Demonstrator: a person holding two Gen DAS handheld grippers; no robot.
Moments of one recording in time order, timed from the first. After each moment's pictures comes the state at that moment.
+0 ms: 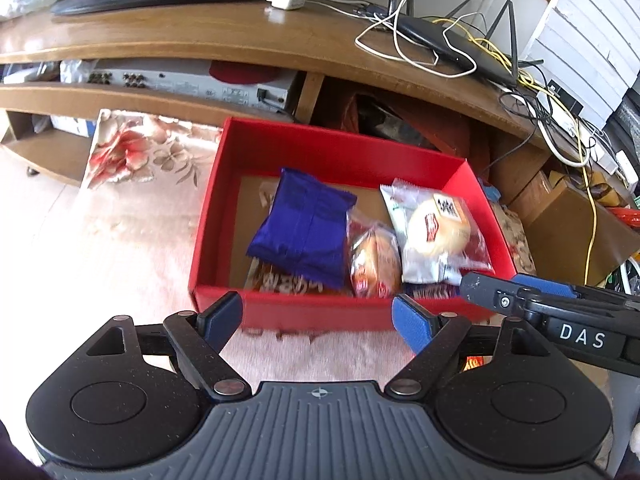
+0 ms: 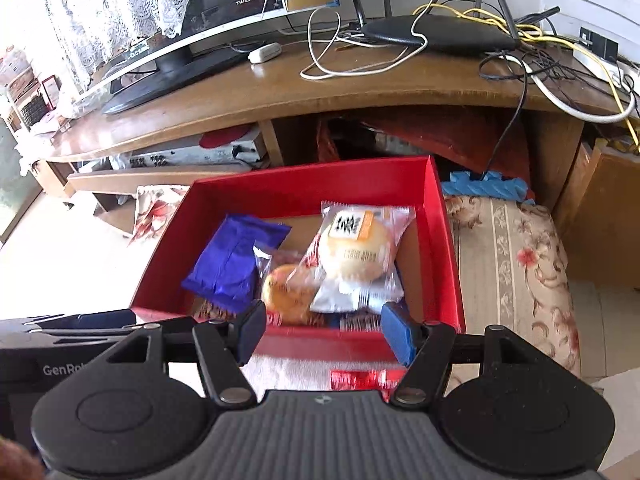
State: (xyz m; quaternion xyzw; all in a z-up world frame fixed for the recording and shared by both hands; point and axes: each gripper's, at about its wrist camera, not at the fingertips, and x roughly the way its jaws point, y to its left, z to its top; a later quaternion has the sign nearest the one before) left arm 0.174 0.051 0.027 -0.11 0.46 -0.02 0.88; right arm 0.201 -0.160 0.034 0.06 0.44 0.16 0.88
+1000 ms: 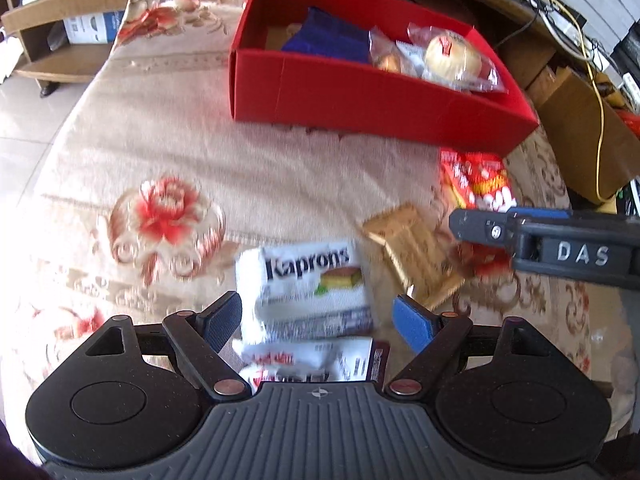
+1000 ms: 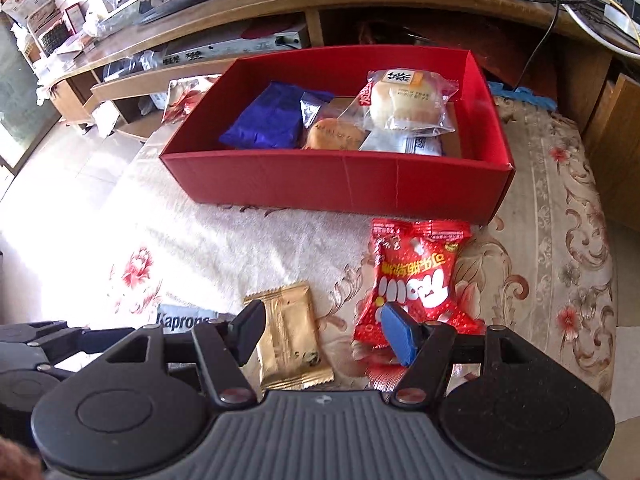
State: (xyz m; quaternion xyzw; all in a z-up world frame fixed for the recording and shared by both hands) left arm 0.074 0.049 -0.025 -0.10 0.55 -0.02 0.83; right arm 0.131 -0.138 -0.010 0.02 0.51 0.19 0.84
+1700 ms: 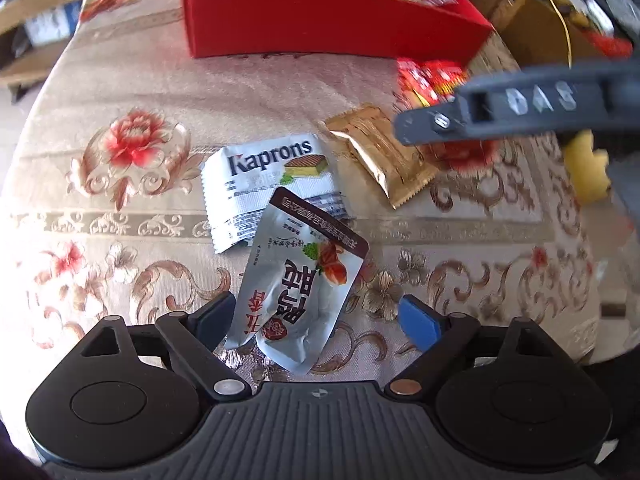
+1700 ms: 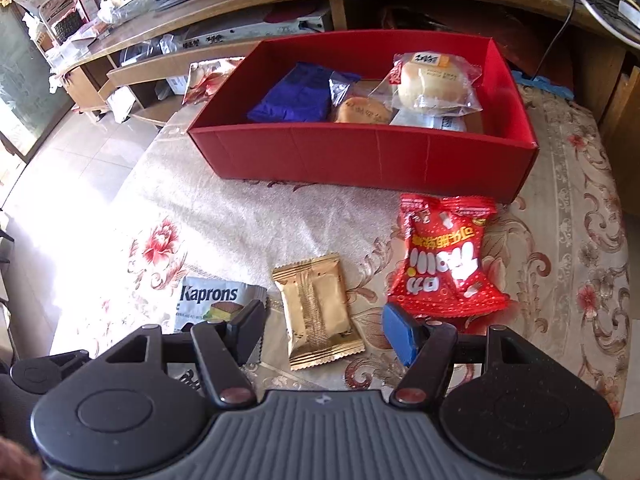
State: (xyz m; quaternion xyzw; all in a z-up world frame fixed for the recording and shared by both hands) left arm 0.035 0.024 -0.041 -0.03 0.58 -0.08 0.81; right arm 0.117 -0.126 -0.012 0.02 0.52 0.22 0.82
